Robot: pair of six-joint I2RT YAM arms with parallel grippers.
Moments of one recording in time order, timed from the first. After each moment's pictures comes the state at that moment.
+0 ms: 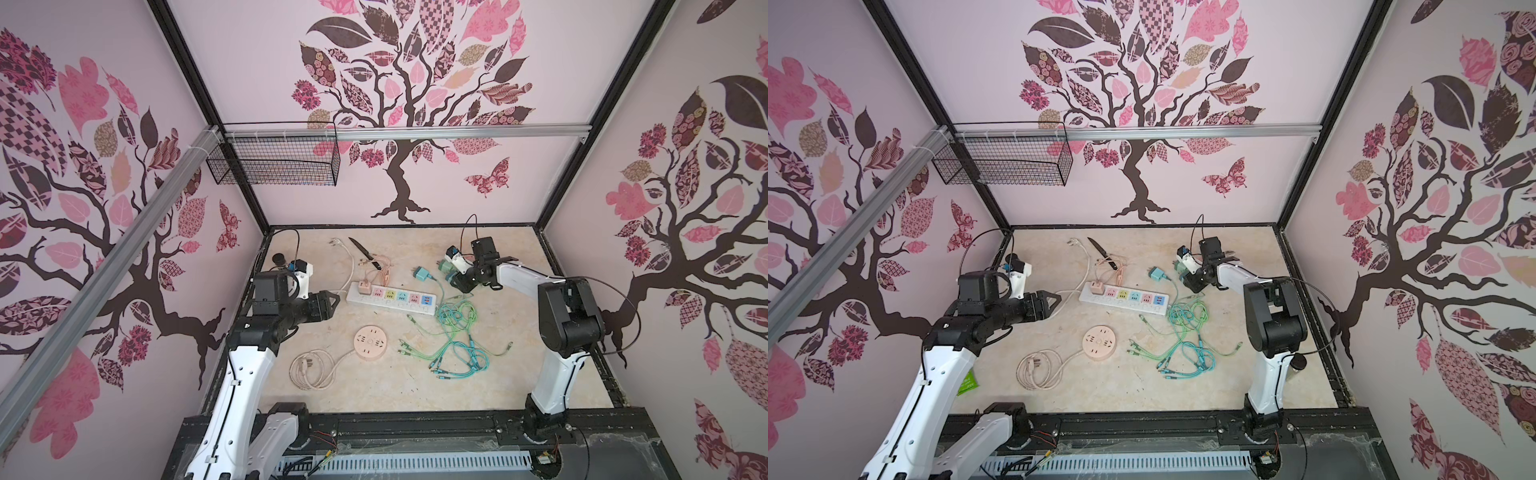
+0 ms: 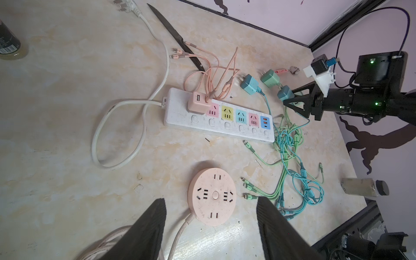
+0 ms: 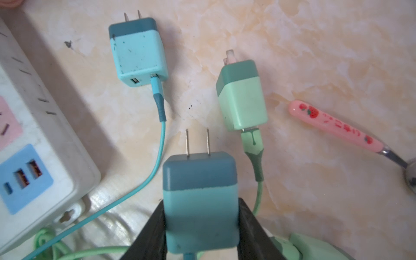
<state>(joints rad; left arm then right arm) -0.02 0.92 0.95 -0.79 0.43 -0.19 0.21 1.90 1.26 -0.35 -0.23 -0.43</state>
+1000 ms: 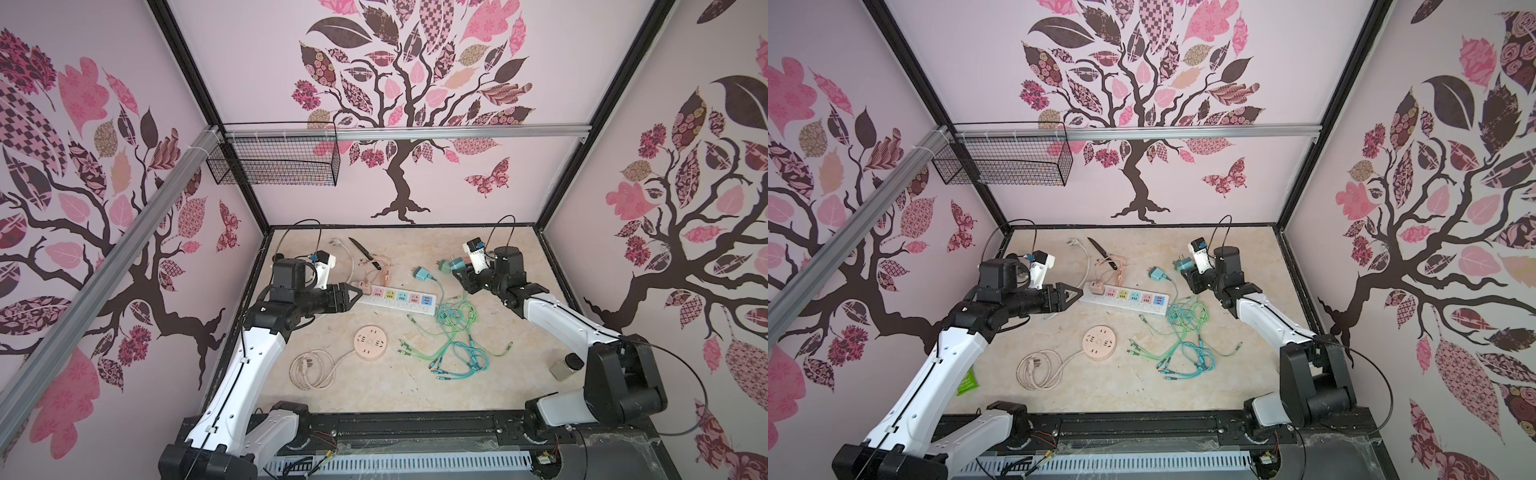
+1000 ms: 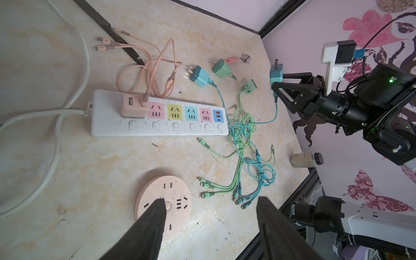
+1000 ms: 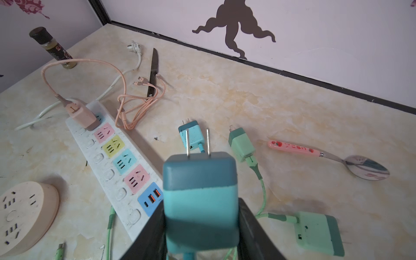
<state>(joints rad) -0.16 1.05 1.00 -0.68 0.59 -0.29 0.24 1.40 0.88 0.00 -0.31 -0.08</state>
